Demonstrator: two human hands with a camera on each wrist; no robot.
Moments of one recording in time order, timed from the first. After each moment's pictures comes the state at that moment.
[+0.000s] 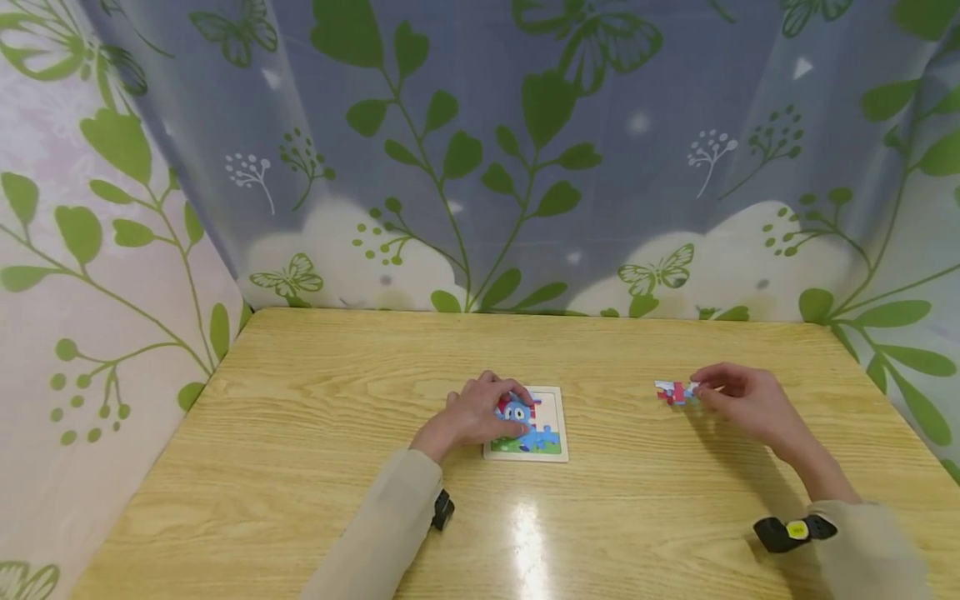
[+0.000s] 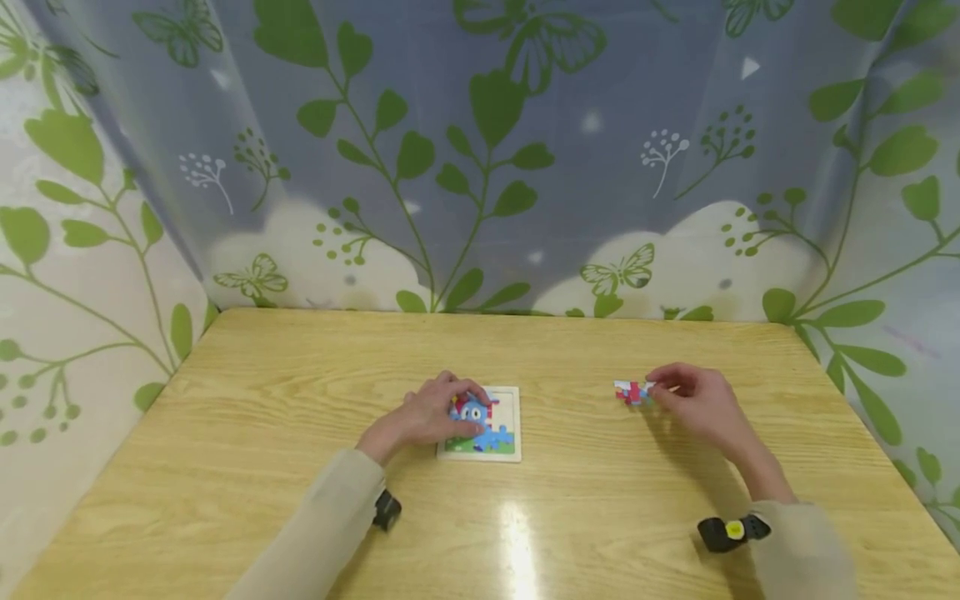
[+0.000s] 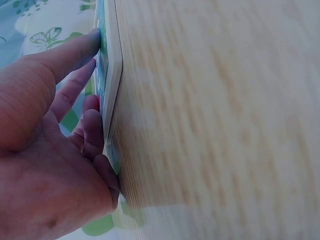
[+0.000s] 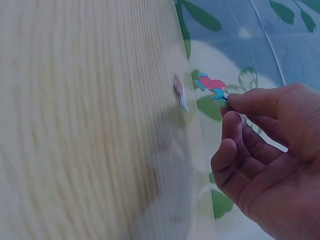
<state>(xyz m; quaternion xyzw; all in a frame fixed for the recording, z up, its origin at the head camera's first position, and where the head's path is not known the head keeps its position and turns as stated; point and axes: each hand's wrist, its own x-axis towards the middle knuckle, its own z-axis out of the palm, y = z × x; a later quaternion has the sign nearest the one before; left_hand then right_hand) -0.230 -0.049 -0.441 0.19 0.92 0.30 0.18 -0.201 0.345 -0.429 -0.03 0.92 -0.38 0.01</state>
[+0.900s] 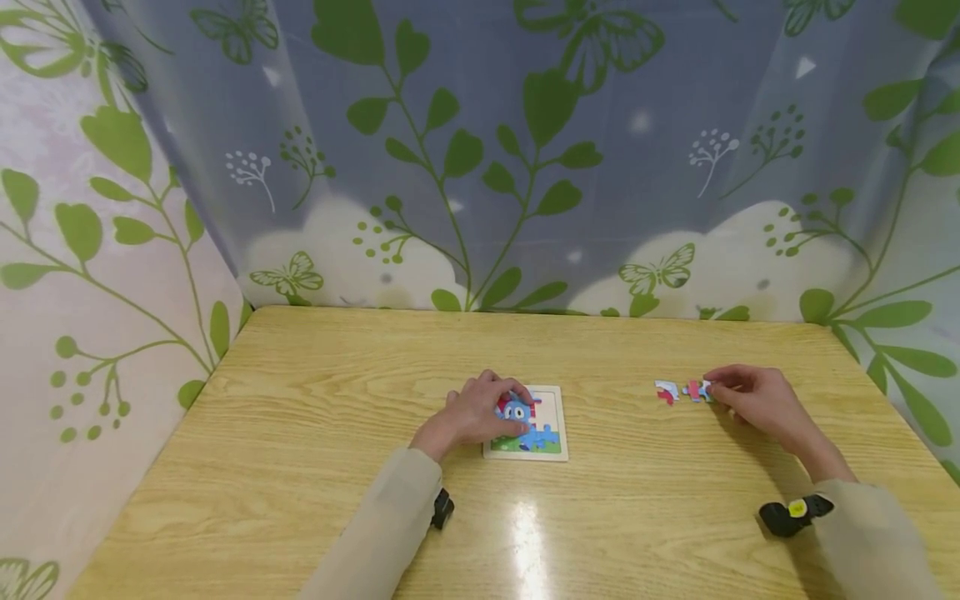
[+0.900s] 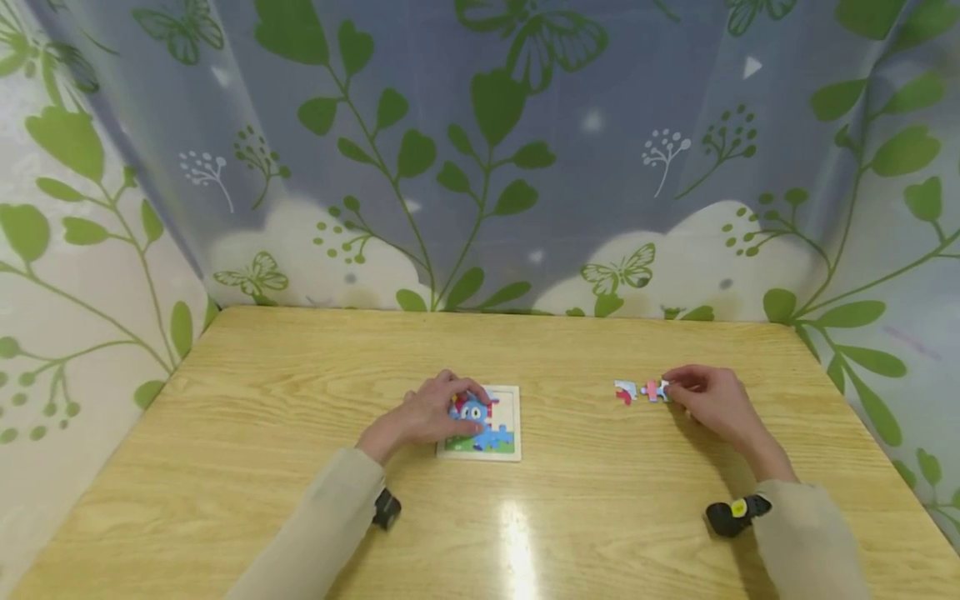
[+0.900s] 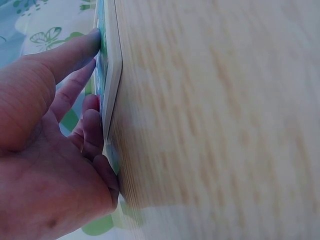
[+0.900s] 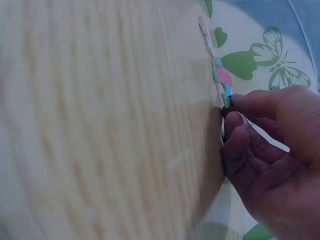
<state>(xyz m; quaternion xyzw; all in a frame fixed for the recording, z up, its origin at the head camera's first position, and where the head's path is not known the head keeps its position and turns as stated) -0.230 -0.049 -0.441 0.19 0.92 0.30 0.18 -0.220 0.375 -0.447 0.00 0.93 -0.38 0.04</state>
